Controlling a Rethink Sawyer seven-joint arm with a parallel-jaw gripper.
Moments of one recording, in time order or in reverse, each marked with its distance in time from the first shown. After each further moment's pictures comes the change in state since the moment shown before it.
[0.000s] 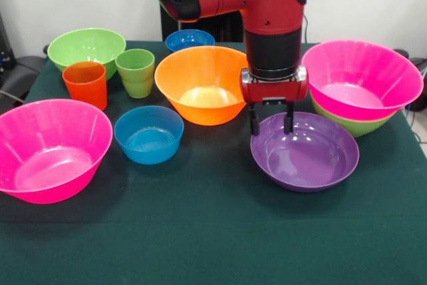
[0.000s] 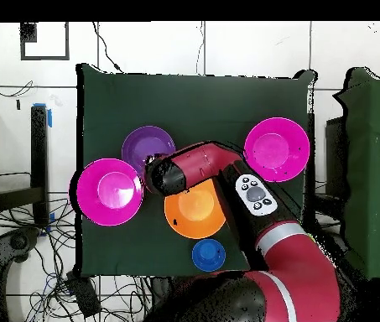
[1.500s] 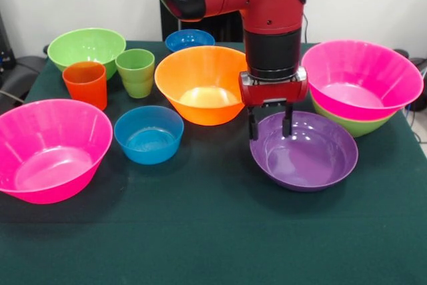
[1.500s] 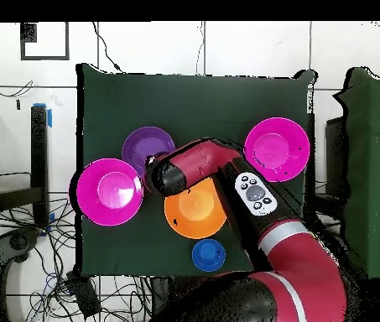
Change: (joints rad) arm -0.023 -0.007 0.050 -0.002 -0.090 0.008 -0.054
